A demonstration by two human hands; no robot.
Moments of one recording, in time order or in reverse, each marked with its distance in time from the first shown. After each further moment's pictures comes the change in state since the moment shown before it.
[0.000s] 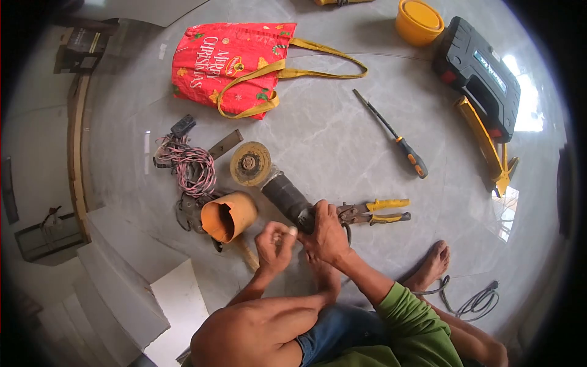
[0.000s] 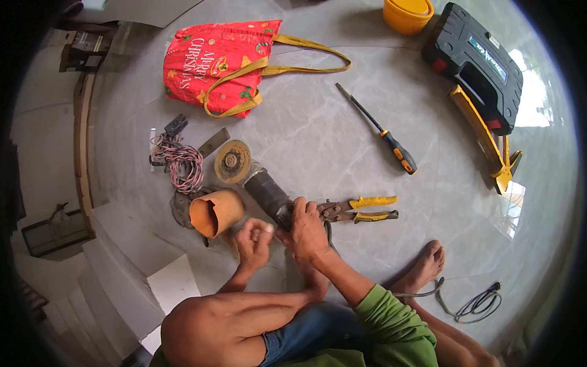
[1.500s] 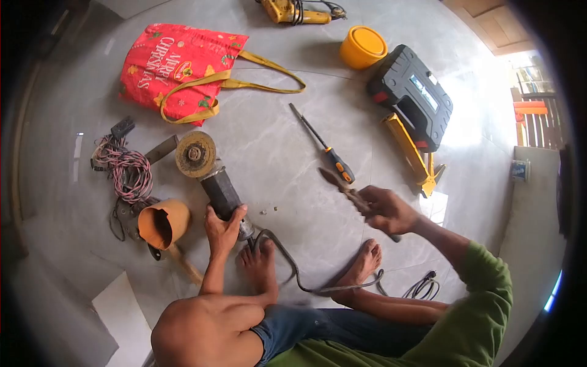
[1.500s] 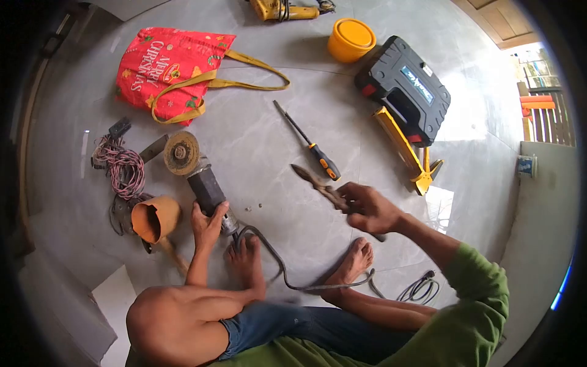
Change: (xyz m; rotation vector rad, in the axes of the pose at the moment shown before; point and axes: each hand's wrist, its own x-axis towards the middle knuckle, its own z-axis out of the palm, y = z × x) left_hand 0.049 -0.024 0.051 0.012 0.245 -0.188; right_hand -0.036 0.039 -0.287 0.114 -0.407 -0.012
